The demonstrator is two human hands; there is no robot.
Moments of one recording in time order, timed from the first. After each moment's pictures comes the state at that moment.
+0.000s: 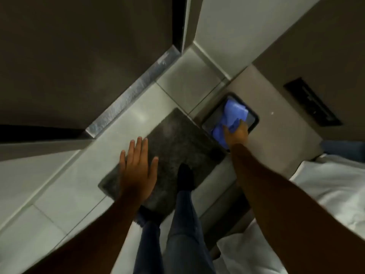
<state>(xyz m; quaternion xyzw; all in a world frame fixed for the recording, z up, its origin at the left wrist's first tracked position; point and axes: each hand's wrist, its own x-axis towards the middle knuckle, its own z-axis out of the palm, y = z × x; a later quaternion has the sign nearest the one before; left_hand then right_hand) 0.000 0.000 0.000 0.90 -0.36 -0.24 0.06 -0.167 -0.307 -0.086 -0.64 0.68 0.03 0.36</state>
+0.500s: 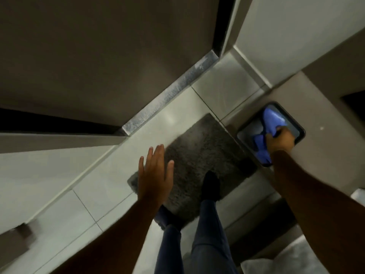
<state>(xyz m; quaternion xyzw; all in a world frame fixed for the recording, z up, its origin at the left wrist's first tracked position) 0.031 0.019 0.010 0.93 -0.25 -0.27 0.08 -0.154 -0.350 -0.110 -0.66 0.67 0.04 0.34</state>
